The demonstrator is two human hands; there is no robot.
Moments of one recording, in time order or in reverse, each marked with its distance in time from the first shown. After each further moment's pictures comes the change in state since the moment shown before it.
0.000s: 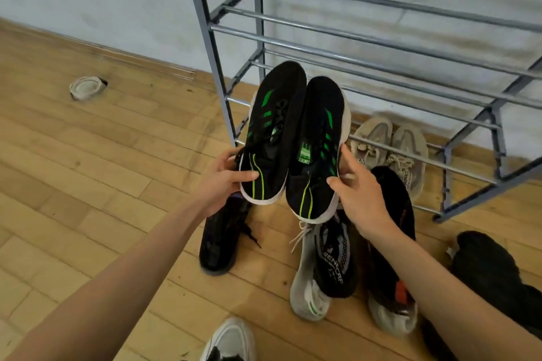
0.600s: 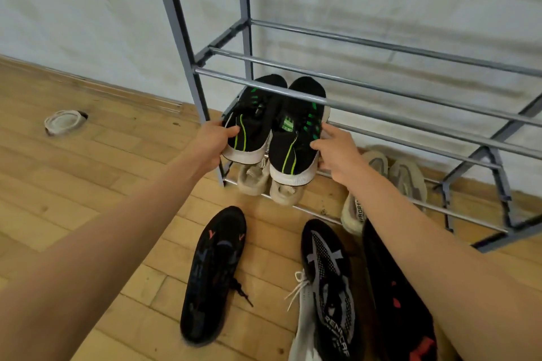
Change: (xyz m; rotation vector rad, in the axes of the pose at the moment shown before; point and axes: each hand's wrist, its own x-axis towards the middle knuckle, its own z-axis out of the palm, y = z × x) left_hand 0.133 0.099 0.014 0.190 0.242 0.073; right_hand 0.148 -0.073 0.014 0.239 0.023 0.204
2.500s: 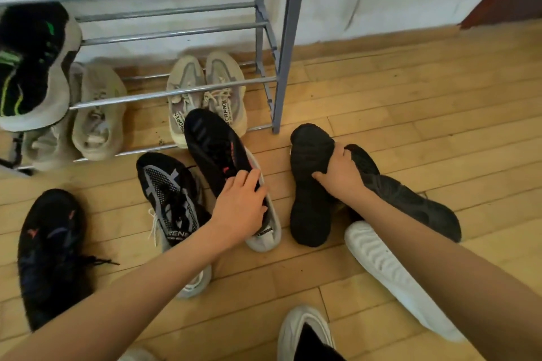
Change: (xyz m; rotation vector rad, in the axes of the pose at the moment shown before) left_hand -0.253 -0.190 0.248 1.540 -0.808 0.956; right_hand -0.201 0.246 -0.280 -0.785 0.404 0.392
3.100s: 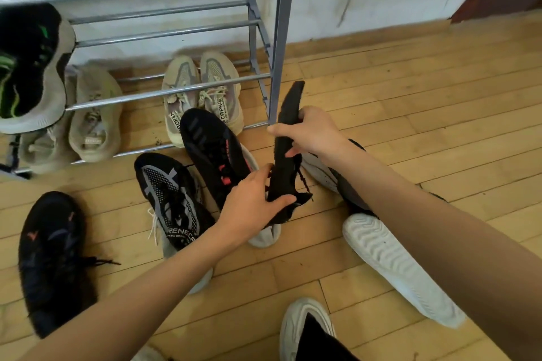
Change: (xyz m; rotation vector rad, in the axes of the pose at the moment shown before) left_hand -0.002 0.023 -0.022 -0.713 0.104 -0.194; right_hand -0.012 -0.084 -0.057 0.628 -0.128 -0.121
